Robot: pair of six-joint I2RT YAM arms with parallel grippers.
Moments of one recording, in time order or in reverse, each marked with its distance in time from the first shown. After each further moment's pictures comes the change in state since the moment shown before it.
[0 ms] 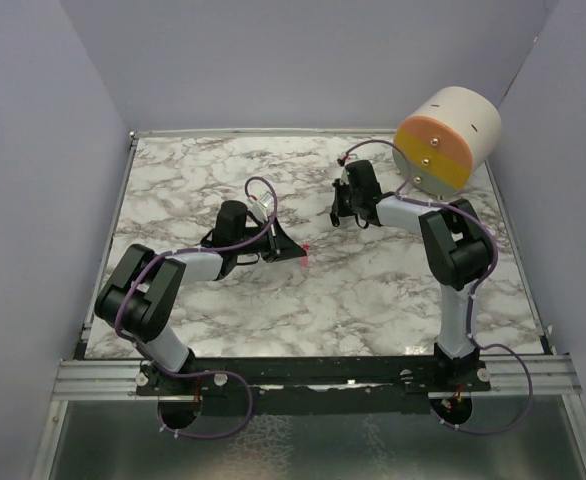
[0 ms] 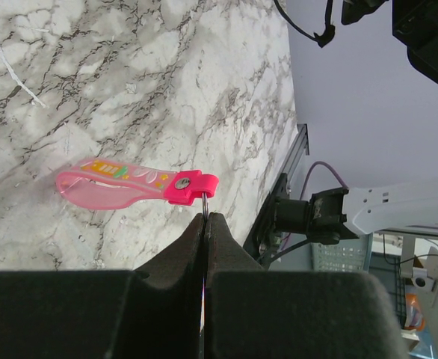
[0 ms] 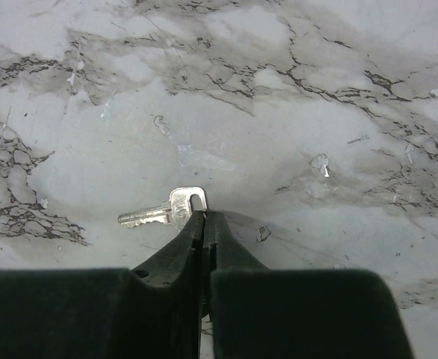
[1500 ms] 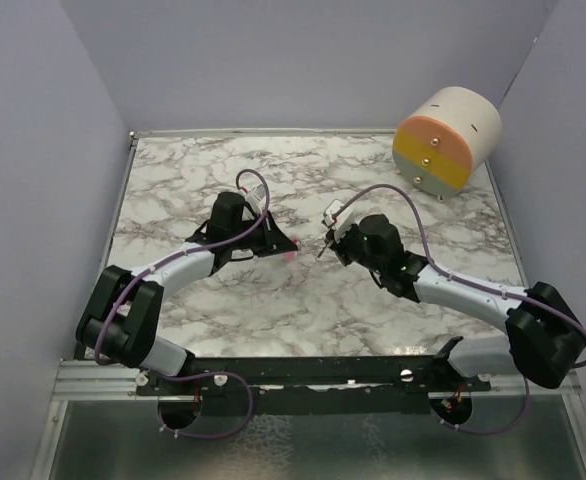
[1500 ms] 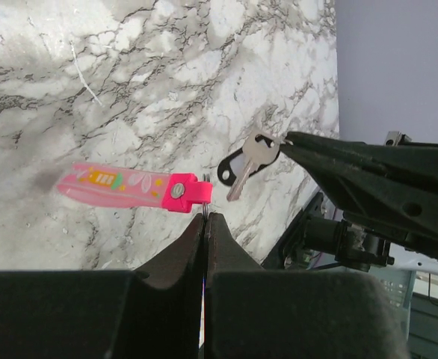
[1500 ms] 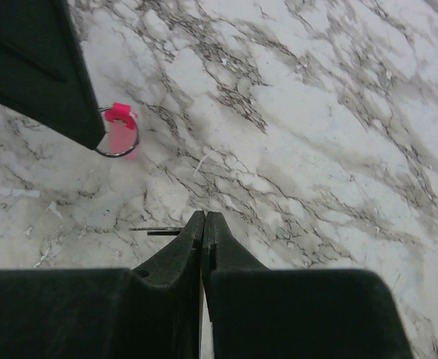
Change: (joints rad) left arm 0.005 -0.162 0.077 -0.371 -0.165 0.136; right arm 0.307 -0.727 -0.592 0.163 0.042 -0.412
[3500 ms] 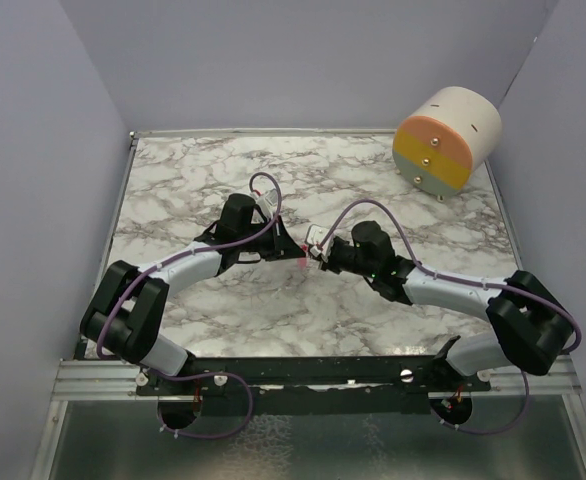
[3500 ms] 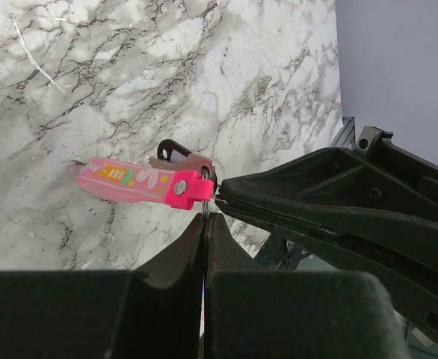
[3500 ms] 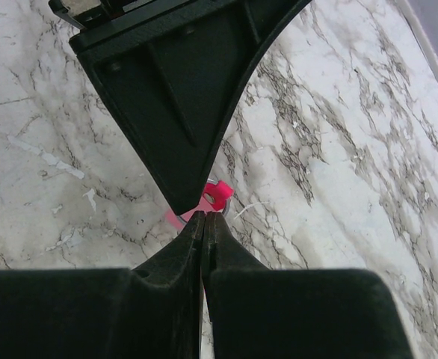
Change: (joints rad) left arm -0.066 0.031 0.024 -0.005 0.028 0.030; right arm 0.049 0.077 -0.057 0.183 -0.291 -0.313
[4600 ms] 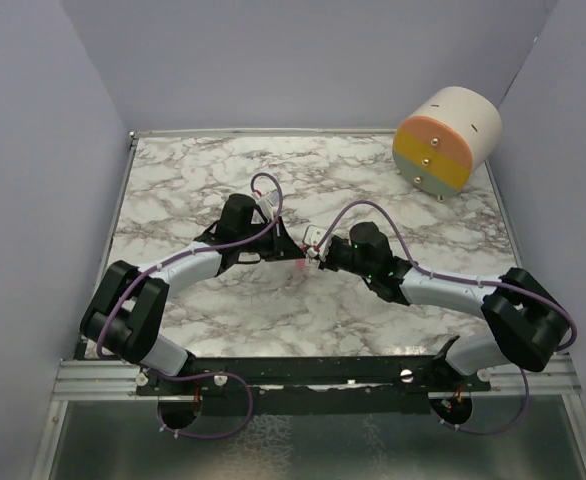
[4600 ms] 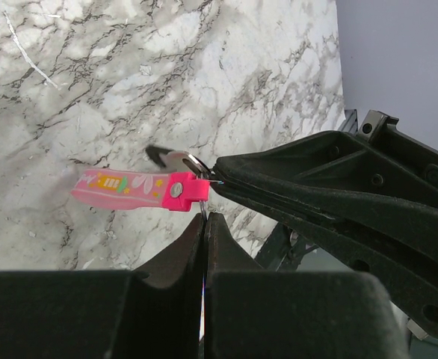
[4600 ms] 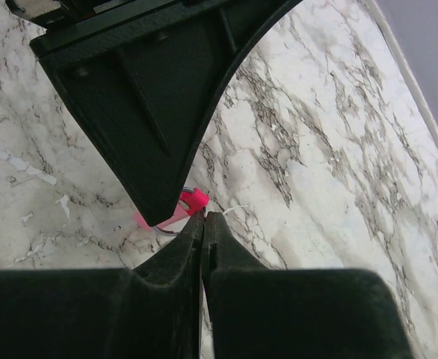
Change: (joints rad) left arm -0.002 0.000 0.000 -0.011 0.017 0.019; right arm 0.002 0.027 -0.001 0.056 0.070 -0.036
